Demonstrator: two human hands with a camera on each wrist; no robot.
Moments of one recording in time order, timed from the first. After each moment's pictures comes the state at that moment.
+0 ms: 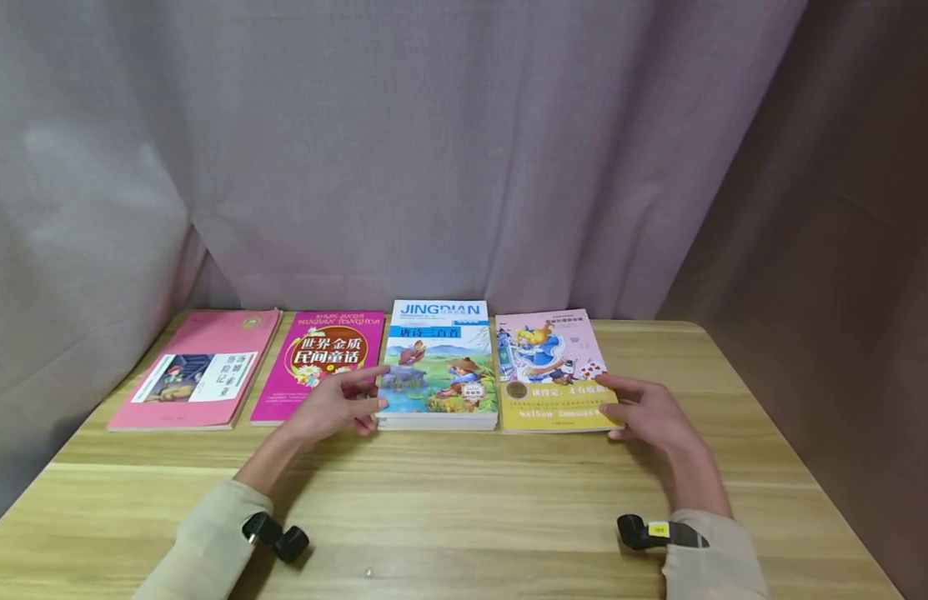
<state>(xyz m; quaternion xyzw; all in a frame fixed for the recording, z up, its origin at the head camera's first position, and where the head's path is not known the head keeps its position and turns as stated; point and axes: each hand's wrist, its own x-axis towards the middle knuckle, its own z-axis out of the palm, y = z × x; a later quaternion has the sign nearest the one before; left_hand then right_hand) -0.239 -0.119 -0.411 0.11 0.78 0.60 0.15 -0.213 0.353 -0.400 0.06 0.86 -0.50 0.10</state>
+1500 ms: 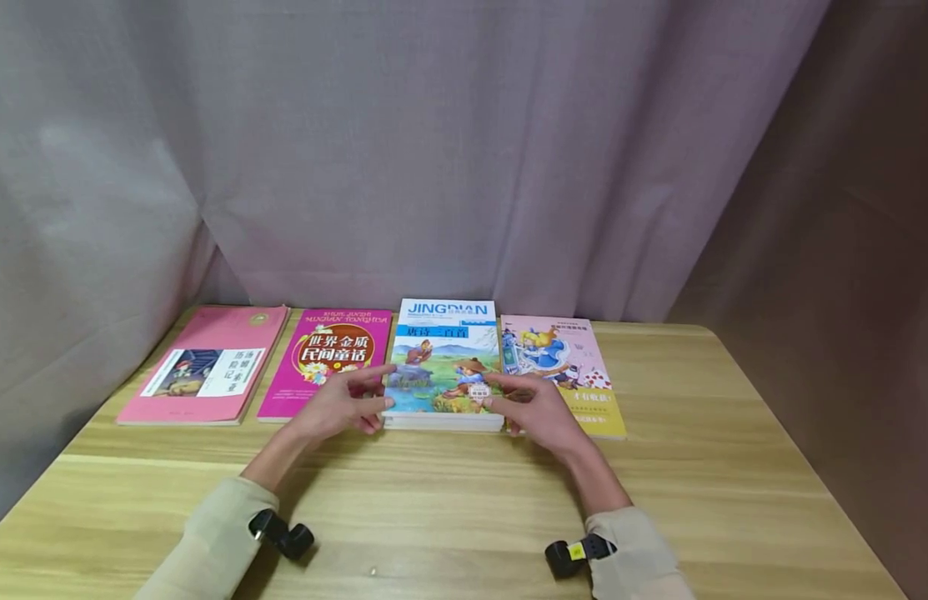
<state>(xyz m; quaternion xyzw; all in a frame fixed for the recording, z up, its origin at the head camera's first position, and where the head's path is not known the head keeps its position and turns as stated) -0.239 -0.120 -0.413 0.11 0.77 0.61 0.16 -0.225 0.216 -0.409 -0.12 0.82 -0.56 0.07</state>
